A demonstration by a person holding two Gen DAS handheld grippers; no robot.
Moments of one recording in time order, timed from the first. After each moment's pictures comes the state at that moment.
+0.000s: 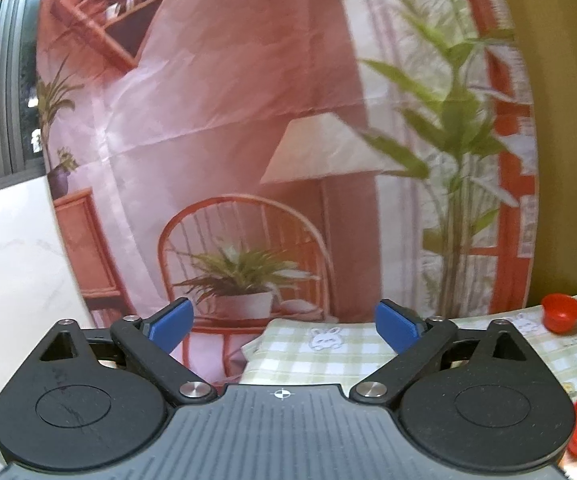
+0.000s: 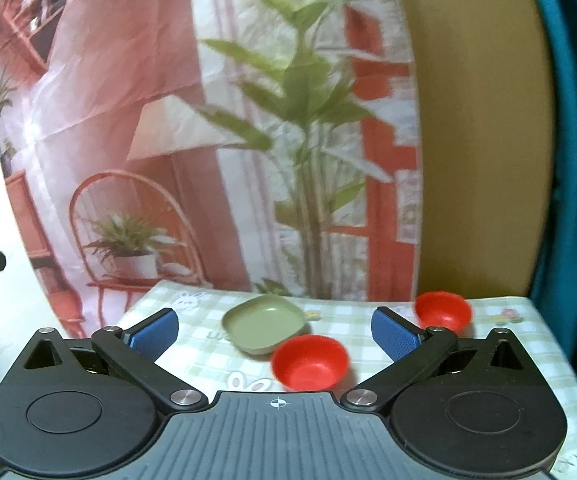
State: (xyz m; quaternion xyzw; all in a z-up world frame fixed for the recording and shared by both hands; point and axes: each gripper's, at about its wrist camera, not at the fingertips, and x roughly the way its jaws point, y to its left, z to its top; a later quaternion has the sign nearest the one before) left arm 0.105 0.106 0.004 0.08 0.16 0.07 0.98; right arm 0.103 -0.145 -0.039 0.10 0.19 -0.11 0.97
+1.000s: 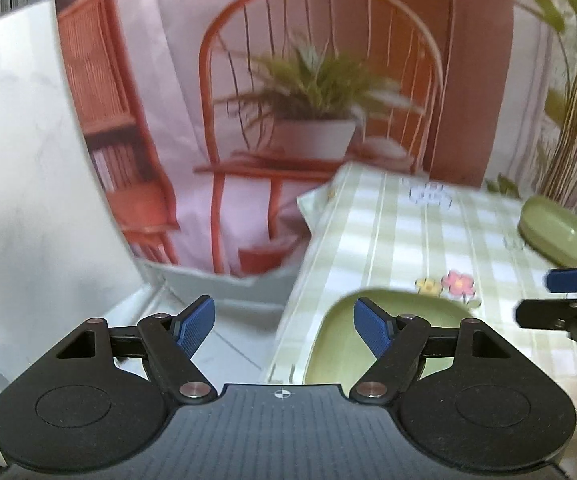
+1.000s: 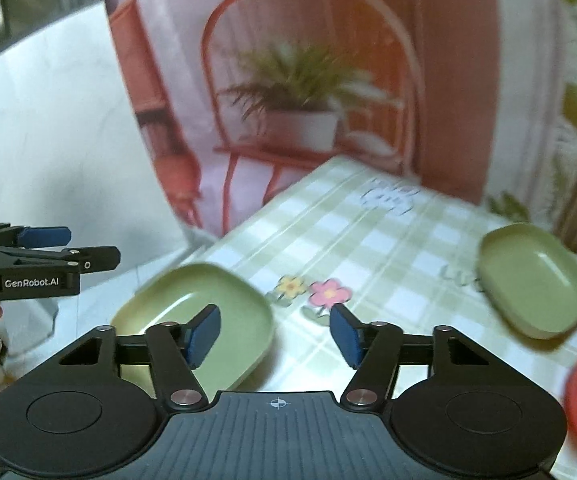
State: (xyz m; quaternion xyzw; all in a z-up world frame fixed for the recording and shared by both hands) left arm 0.212 0.285 -0.166 0.01 0.34 0.10 0.94; right arm 0.371 0.030 -0.181 0.05 0.35 0.11 0.93
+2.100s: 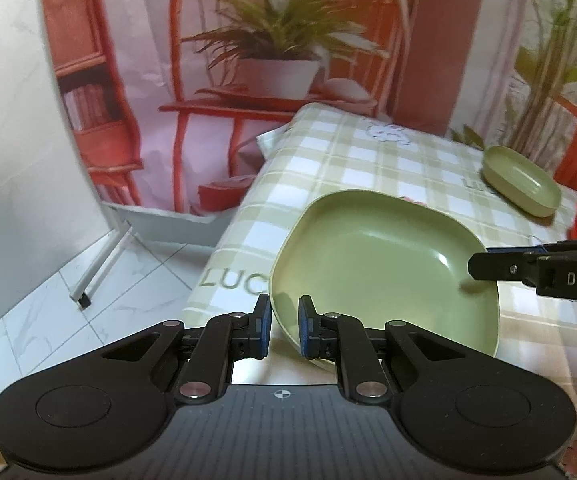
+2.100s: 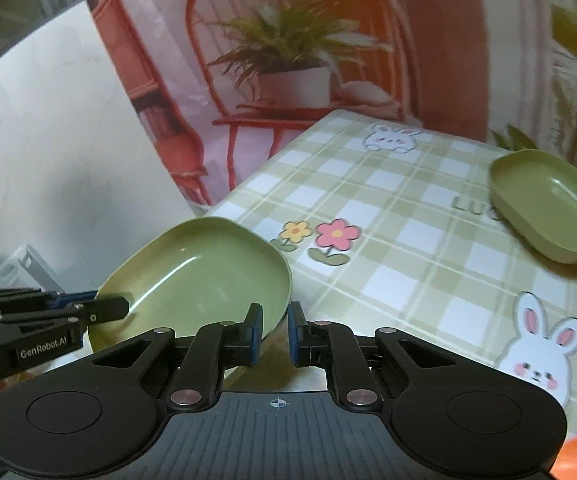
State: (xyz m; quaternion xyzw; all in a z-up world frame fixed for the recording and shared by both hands) left arm 0.179 0.244 -0.196 -0.03 0.39 0.06 0.92; right arm 0.336 -0.002 -0.198 0.12 0.37 0.11 0.92
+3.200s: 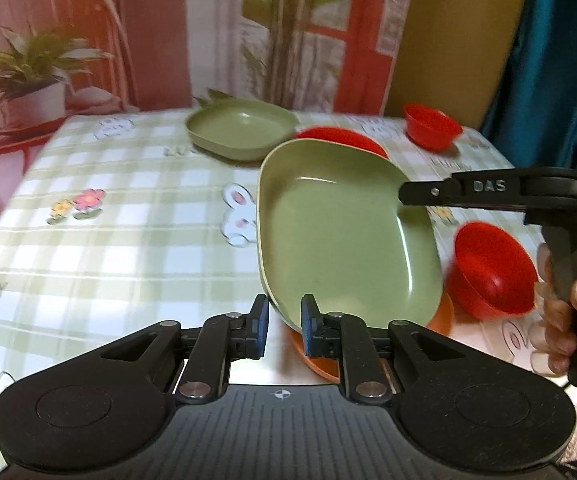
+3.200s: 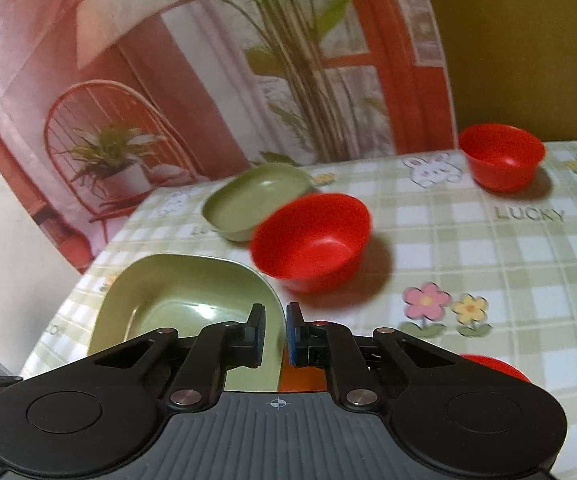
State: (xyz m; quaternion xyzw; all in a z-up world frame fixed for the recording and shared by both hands) left arm 0.133 0.006 -0.185 0.03 0.41 -0.15 0.90; right arm 0.163 -0.225 -0.209 0.22 0.31 -0.06 0.92
